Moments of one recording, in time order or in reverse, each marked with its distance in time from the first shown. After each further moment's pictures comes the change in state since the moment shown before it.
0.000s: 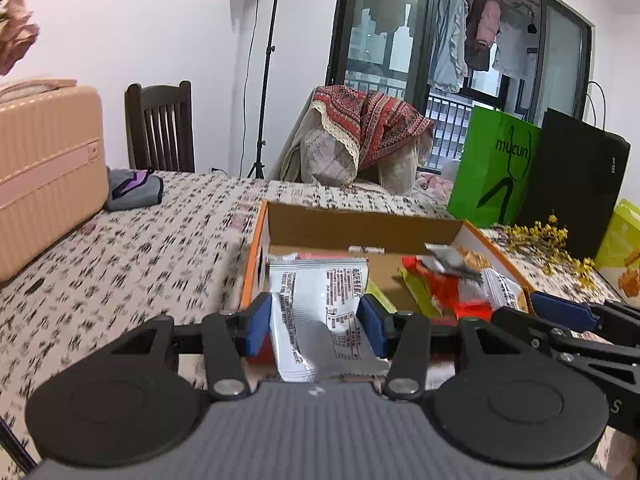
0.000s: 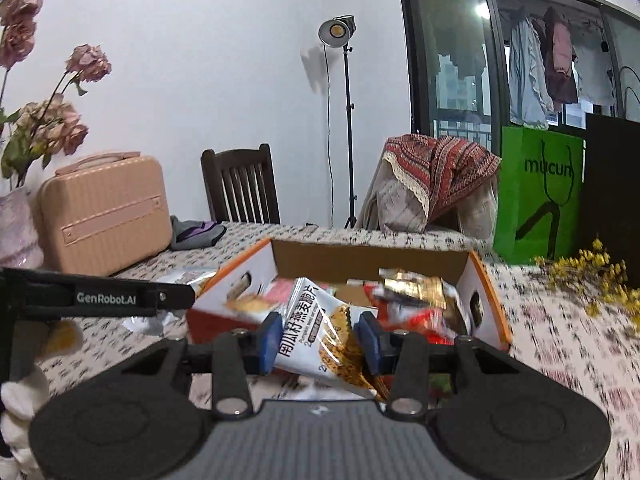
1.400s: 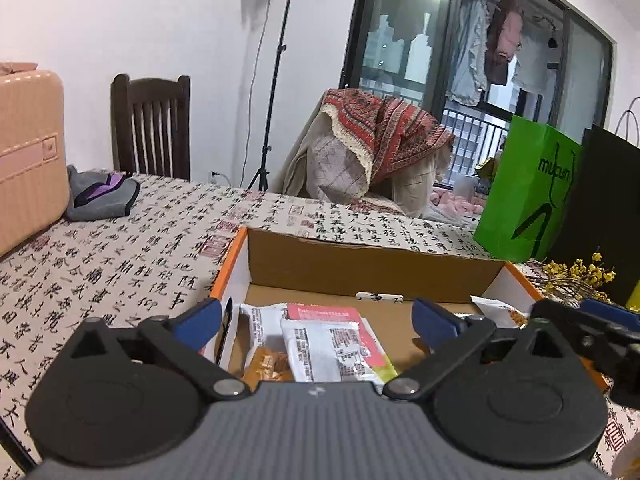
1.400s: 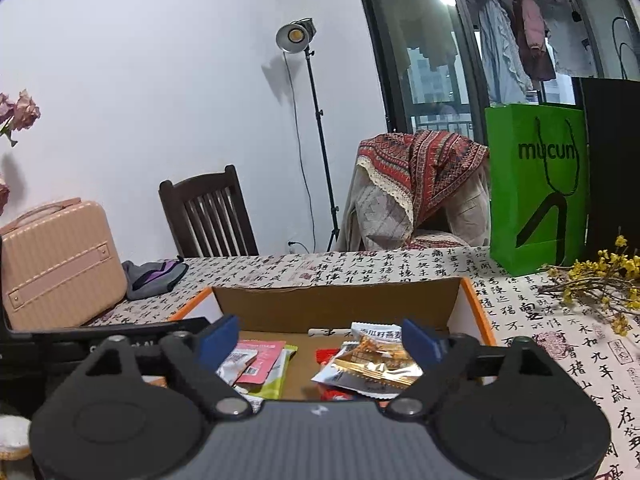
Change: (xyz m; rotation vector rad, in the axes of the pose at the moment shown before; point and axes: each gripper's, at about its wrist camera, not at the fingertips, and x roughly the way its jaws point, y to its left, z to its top) left arm 0.117 -0.007 0.029 -0.062 -0.020 0.025; right arm 0.086 -0.067 0.029 0.128 -0.044 -0.028
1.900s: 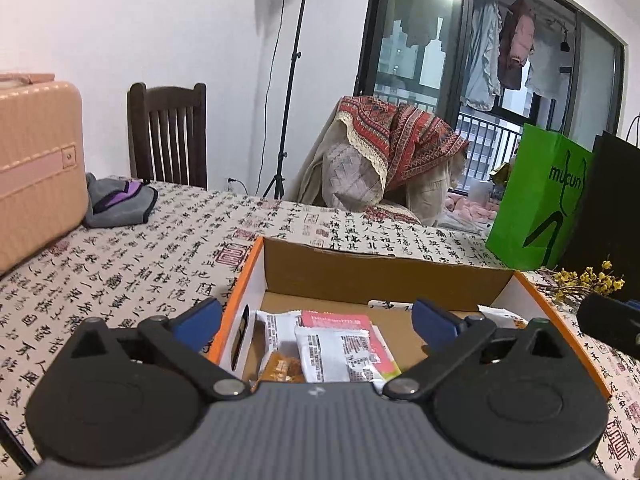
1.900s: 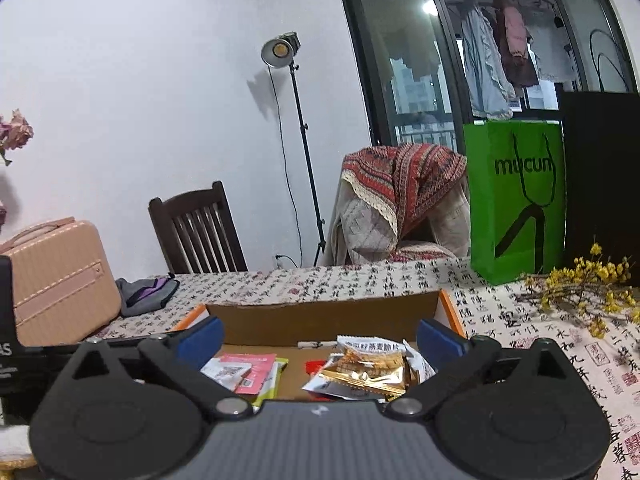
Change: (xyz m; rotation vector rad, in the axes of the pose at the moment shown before) left arm -0.016 -0.004 0.006 0.006 -0.026 0.050; right arm -0.028 0.003 0.009 0.014 -0.037 -0.029
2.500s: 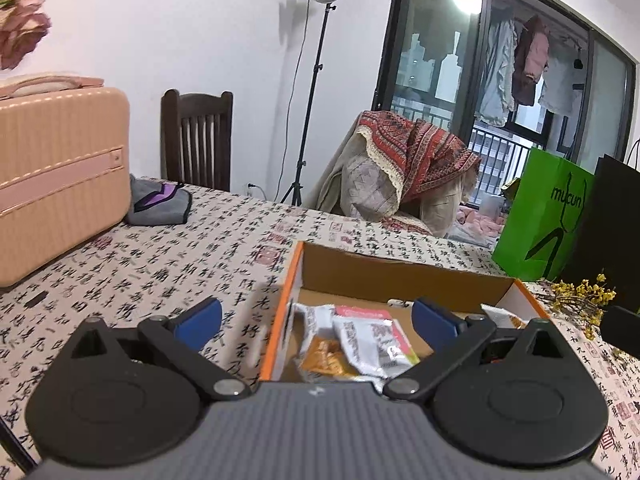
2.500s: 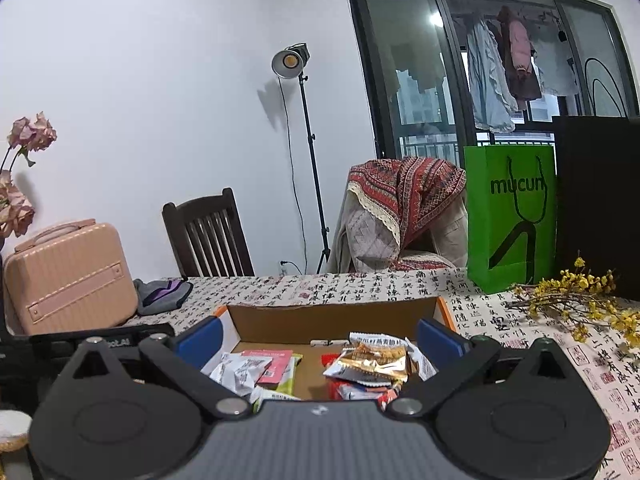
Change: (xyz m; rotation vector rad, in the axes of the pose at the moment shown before) left arm -0.055 0.031 -0.003 -0.051 -0.019 0.034; right arm -0.047 0.018 0.000 -0.022 -0.007 -0.004
